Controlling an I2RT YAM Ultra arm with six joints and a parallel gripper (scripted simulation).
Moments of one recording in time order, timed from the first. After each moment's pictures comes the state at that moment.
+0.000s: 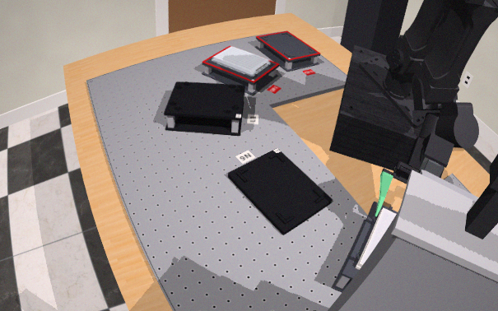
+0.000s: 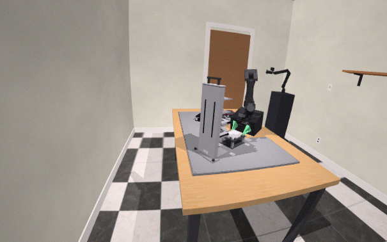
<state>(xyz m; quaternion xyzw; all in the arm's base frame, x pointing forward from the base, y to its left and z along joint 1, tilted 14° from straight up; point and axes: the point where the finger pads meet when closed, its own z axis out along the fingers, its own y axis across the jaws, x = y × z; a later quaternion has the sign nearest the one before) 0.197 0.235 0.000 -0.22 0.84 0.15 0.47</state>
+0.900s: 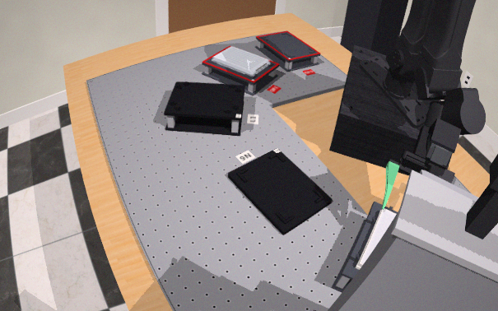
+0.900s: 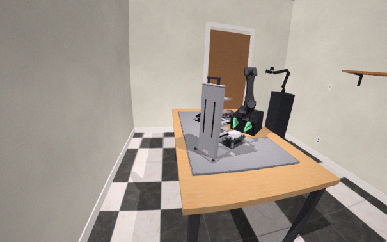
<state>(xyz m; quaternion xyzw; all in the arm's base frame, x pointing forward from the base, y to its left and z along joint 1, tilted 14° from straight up) 0.192 0.236 0.028 -0.22 0.83 0.17 0.48</state>
